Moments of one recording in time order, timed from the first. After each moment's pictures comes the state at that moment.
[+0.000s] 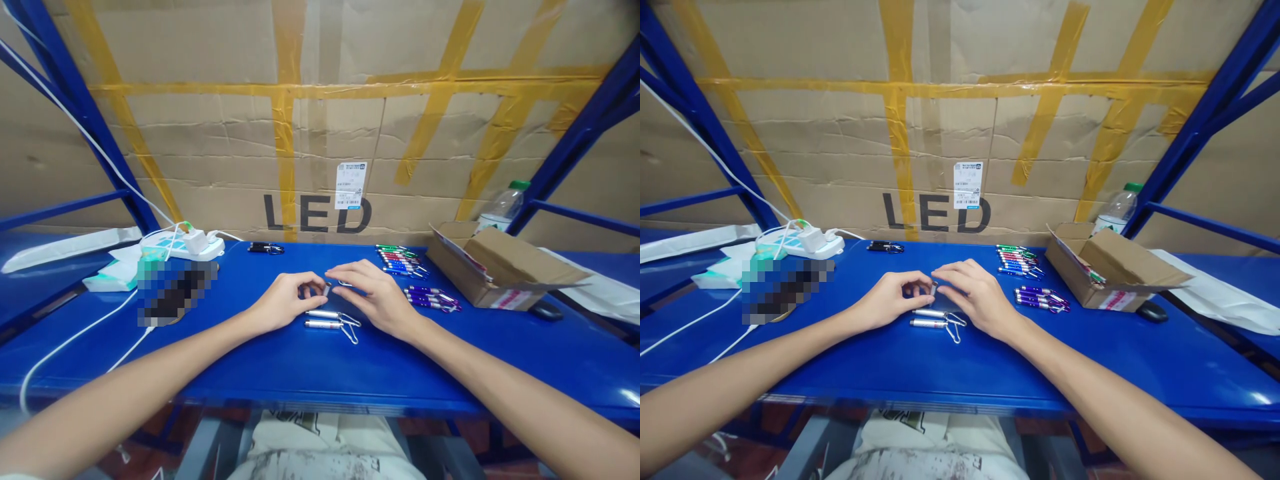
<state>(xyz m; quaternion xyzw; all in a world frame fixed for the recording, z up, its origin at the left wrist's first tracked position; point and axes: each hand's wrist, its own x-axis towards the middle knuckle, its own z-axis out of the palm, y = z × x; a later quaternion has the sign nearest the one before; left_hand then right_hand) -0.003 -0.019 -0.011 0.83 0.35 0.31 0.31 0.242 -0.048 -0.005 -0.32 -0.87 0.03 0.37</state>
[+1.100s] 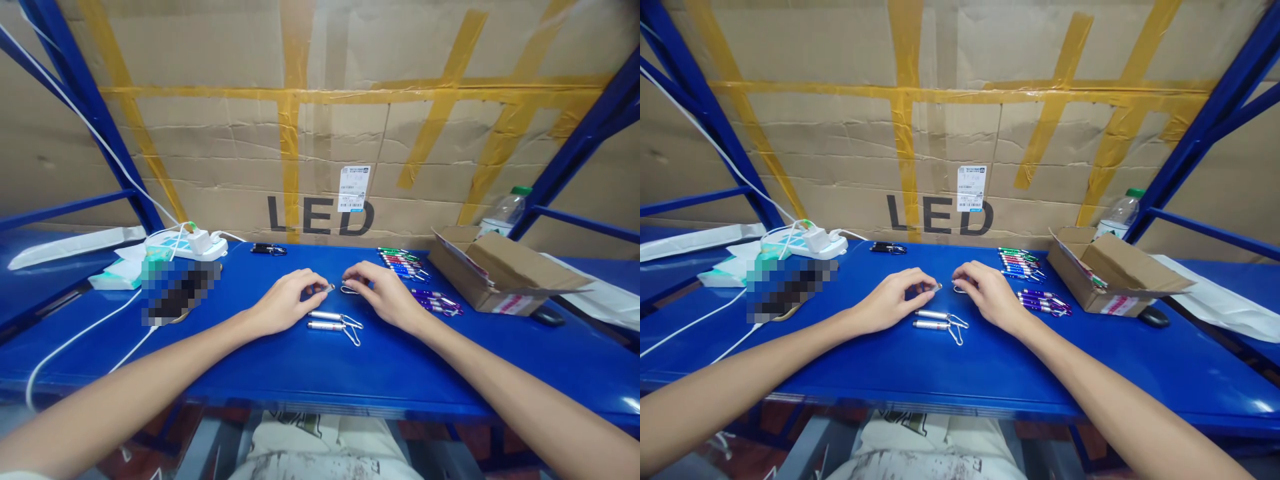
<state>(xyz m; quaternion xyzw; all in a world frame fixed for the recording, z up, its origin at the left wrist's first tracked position) -0.008 -0.022 -0.007 0.88 0.32 0.30 0.18 0.255 -0.029 -0.010 -0.41 -0.84 0.06 0.35</state>
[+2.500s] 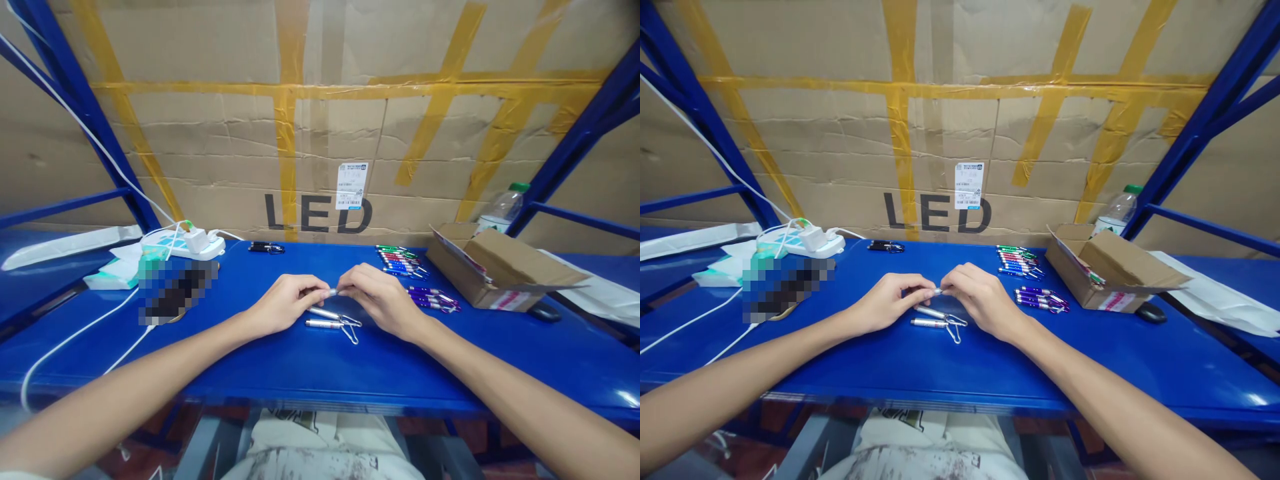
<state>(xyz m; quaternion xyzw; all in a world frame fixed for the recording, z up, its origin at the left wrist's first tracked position) -0.003 -0.029 -0.001 0.84 0.32 0.30 0.31 0.249 -0.052 -0.002 -0.27 -0.89 0.03 0.37</state>
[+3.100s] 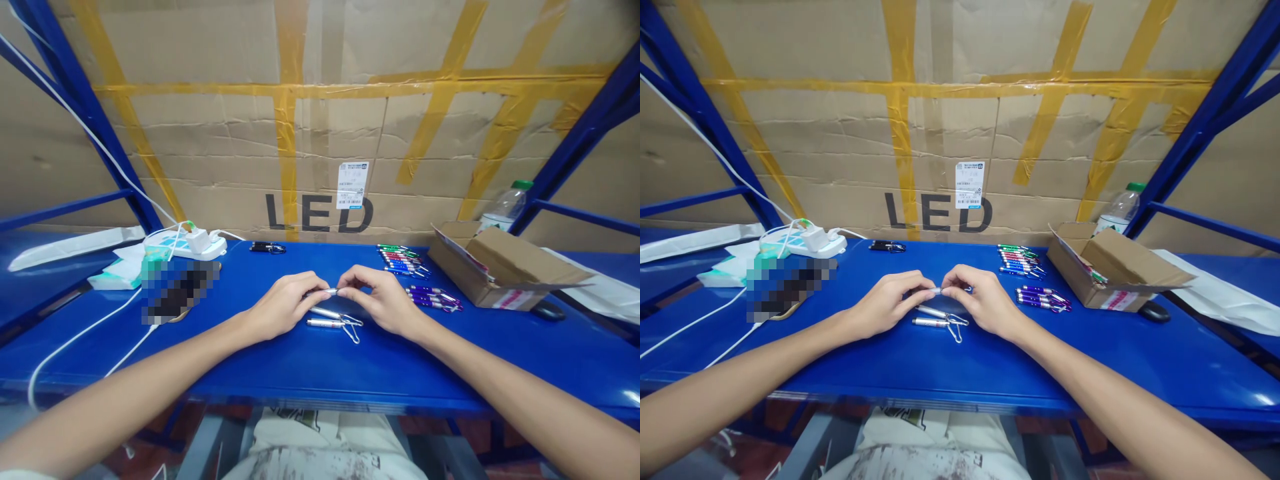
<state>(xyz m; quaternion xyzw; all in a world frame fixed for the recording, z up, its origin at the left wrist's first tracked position) -0.007 -0.033 -0.002 0.90 0.28 0.31 0.15 0.242 -0.048 -0.005 -0.35 -0.82 0.19 0.41</state>
